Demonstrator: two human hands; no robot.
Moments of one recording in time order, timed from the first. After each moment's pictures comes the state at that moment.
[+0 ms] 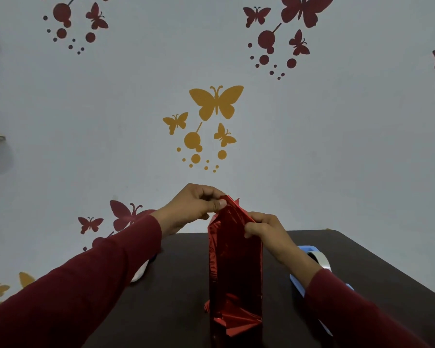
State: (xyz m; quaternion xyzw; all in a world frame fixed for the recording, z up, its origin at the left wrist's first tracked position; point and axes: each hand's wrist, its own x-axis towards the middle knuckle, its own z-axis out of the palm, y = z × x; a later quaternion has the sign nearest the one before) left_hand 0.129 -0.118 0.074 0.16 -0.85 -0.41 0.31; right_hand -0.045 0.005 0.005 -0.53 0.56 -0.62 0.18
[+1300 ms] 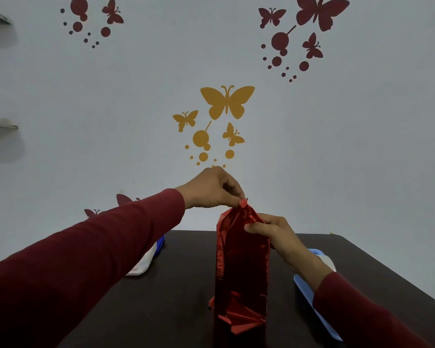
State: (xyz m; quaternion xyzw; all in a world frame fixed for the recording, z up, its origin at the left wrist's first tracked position) left_hand 0.115 -0.122 0.109 0.12 -0.94 -0.20 0.26; right_hand -0.032 0.018 0.012 -0.51 0.57 -0.61 0.22
